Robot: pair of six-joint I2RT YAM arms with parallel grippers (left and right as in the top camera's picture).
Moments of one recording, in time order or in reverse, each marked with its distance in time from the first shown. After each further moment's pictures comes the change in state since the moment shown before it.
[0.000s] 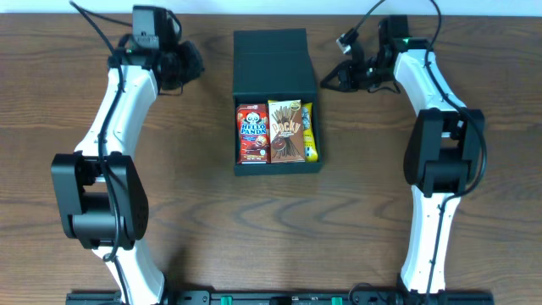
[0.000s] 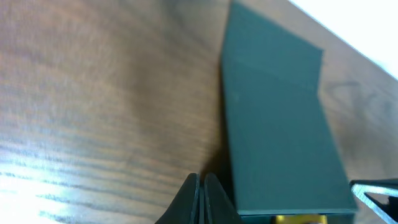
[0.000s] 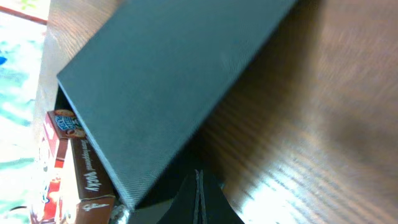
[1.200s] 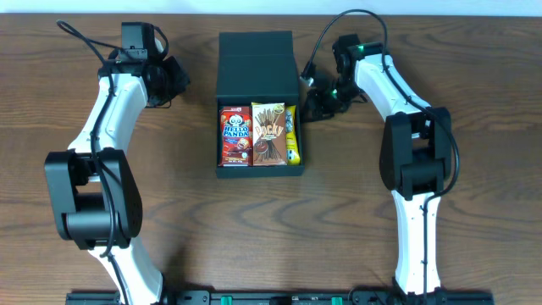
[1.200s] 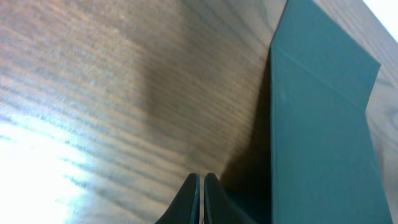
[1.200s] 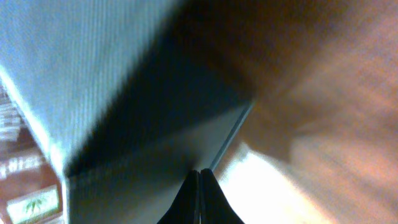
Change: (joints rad) left arm 0.065 0.010 -0.066 0.005 -0.070 -0.050; right arm 0.170 0.006 -0.006 -0.201 0.196 -0.046
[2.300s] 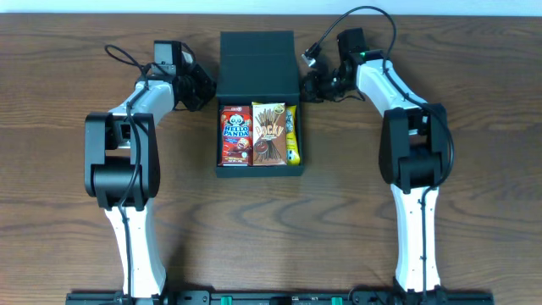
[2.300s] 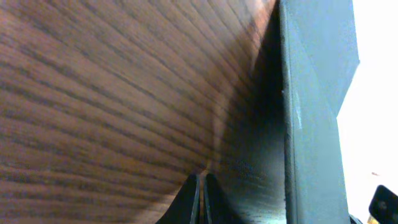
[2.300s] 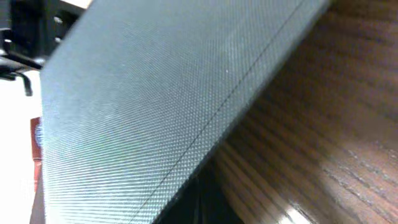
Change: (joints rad) left arm -0.056 0.287 -0.003 0.355 0.298 -0.296; right arm -0.034 0.082 0.000 0.374 -0.259 0.219
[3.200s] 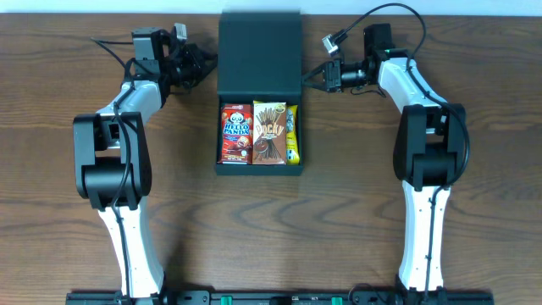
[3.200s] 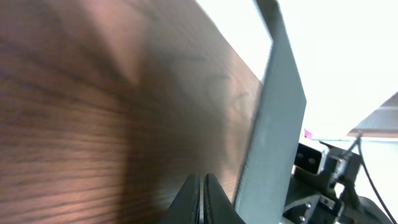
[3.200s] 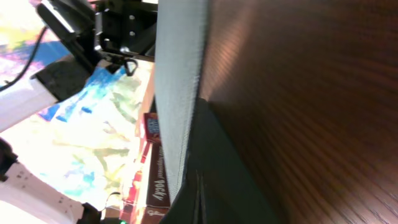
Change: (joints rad) left arm 0.066 0.000 -0.001 0.361 0.332 0.049; right arm -0.097 0.000 0.000 0.069 -0.368 -0.011
